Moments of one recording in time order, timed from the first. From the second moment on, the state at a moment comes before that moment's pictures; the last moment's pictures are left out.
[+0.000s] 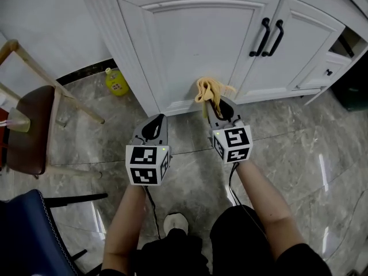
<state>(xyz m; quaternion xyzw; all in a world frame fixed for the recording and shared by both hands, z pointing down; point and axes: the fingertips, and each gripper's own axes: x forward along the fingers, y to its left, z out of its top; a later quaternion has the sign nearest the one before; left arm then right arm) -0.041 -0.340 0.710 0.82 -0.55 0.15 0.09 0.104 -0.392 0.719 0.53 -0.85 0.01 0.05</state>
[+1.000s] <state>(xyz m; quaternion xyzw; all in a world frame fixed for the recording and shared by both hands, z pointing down) -0.053 -0.343 0.739 0.81 -0.55 0.17 0.12 0.094 -0.404 0.788 0.52 -0.85 0.01 0.12</state>
